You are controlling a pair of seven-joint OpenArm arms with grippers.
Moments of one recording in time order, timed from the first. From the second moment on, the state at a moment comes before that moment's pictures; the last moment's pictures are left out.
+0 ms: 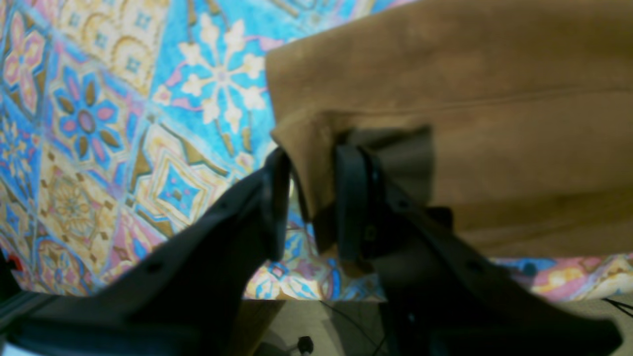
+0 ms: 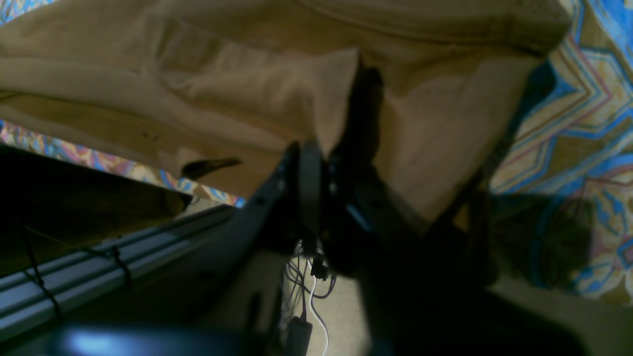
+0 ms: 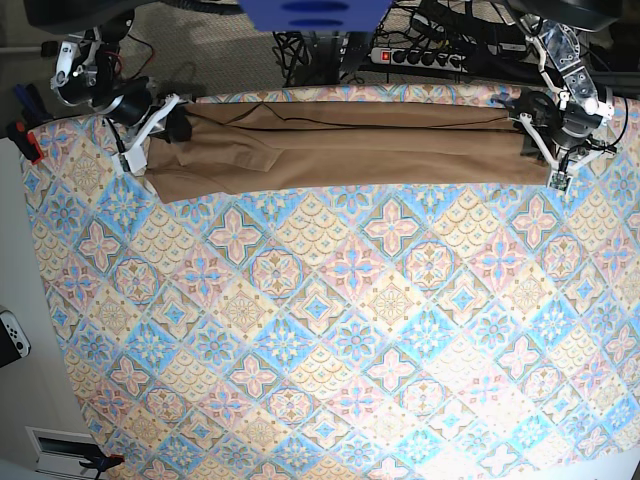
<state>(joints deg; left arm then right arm) 18.6 -9.4 -38.6 106.4 0.5 -41.2 54.2 -29.9 12.5 26.0 110.4 44.7 28.5 -64.9</state>
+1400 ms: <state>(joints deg) 16.8 -15.4 -50.6 92.5 -37.2 -40.9 68.1 -29.9 12.5 26.0 110.4 44.7 28.5 -64.9</state>
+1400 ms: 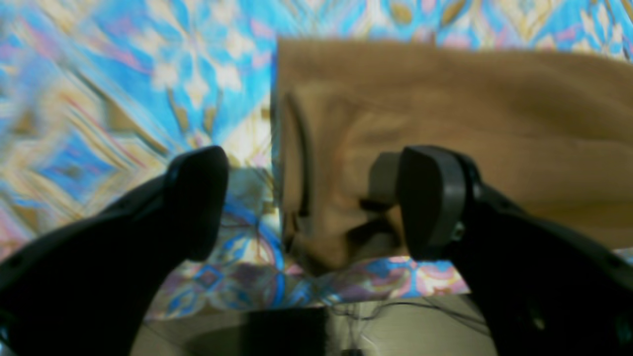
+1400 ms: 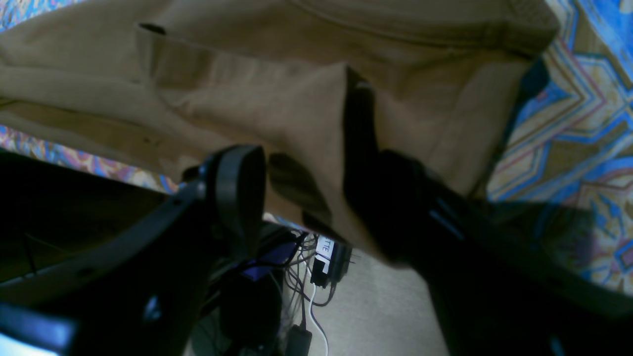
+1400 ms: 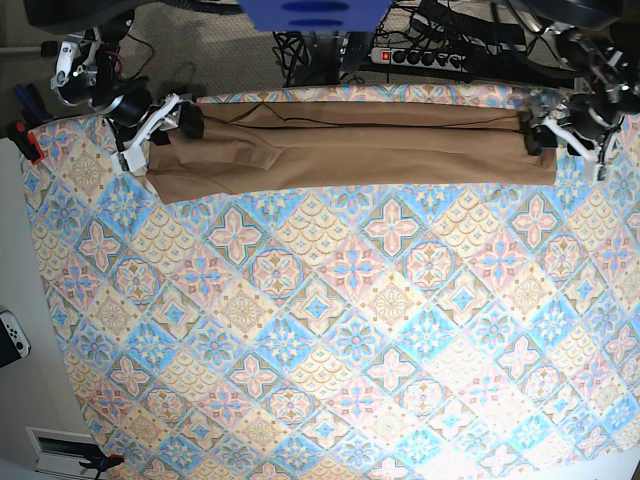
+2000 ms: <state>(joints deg) 16.3 -18.9 -39.2 85.7 -37.9 -41.0 62.1 -29.9 12.5 25.9 110.4 44.7 28.5 -64.9</state>
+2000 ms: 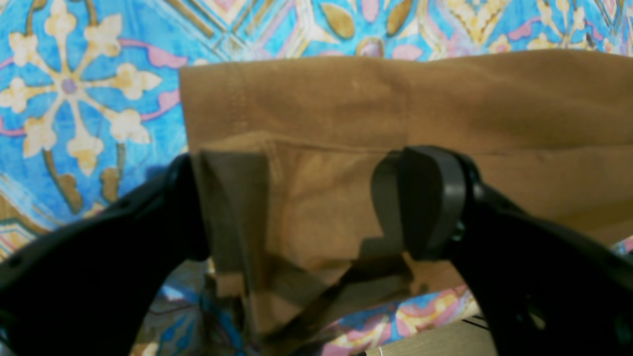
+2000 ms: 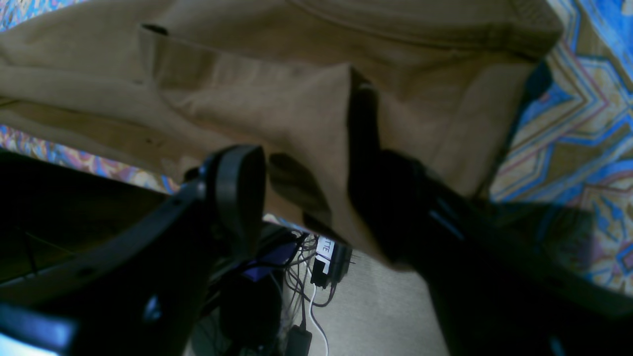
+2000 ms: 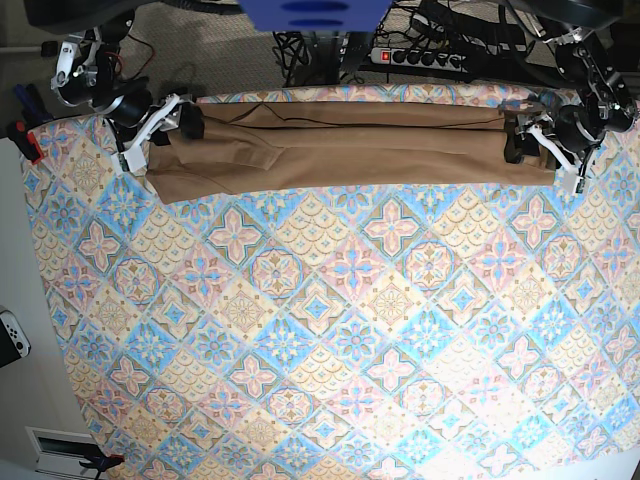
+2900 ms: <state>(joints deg) 3.1 -13.1 -42.5 85.4 -16.6 -41.9 66.9 -29.1 12.5 26.0 110.4 44.8 28.5 -64.9</state>
